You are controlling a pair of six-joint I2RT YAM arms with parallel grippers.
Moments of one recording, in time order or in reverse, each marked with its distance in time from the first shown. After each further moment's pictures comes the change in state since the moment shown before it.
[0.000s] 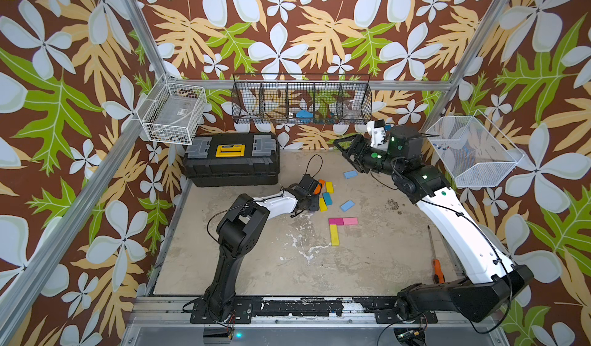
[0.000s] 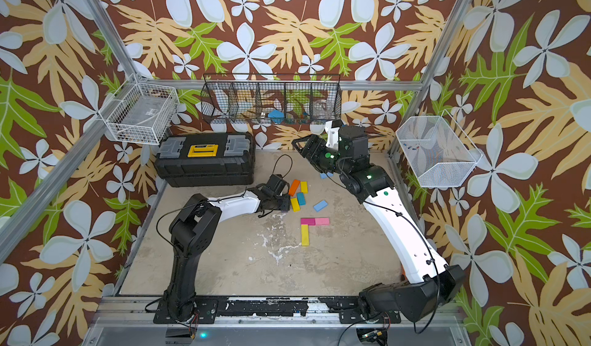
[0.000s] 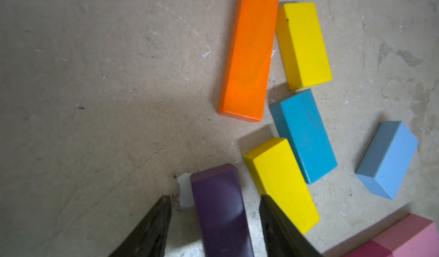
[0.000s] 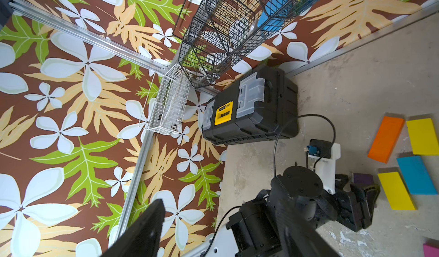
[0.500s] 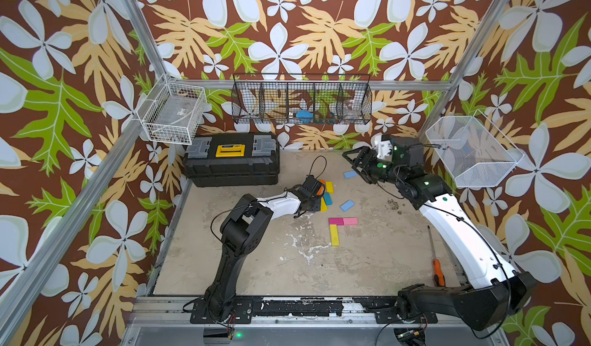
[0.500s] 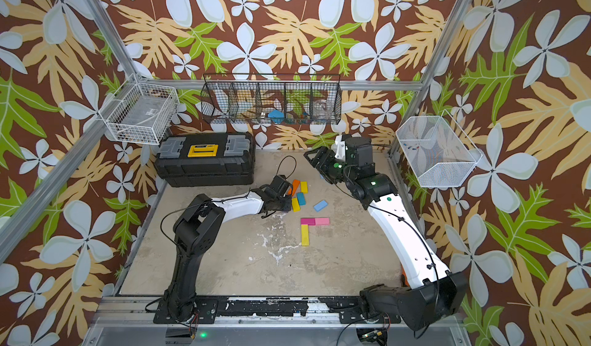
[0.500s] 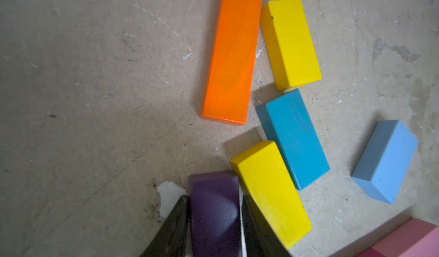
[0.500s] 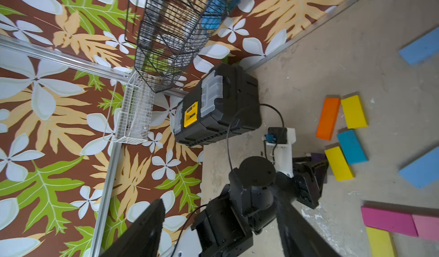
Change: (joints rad) left arm -0.027 0.026 0.021 0.002 -0.031 0.015; right arm -0.087 -0.081 -0.199 -0.052 0.024 -0.013
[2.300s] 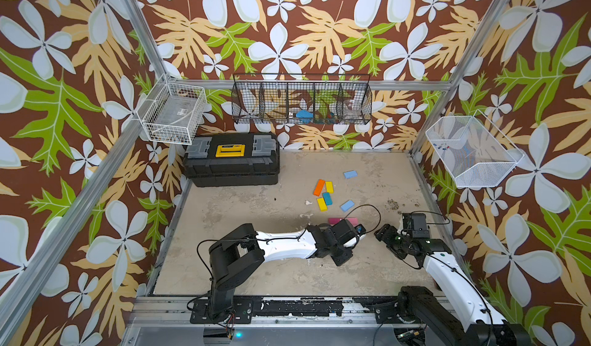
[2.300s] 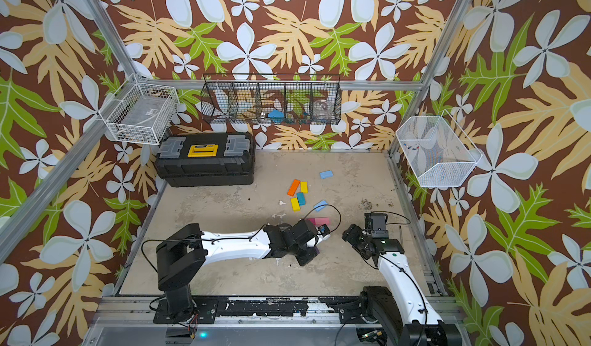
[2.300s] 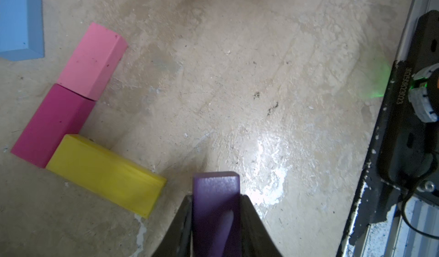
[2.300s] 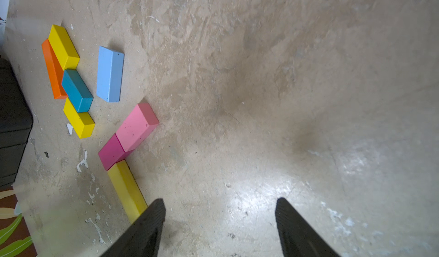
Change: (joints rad) left arm -0.465 -0.260 -0.218 -0.039 0.110 0.440; right arm -0.322 -0.396 -0.890 -0.095 0.176 -0.222
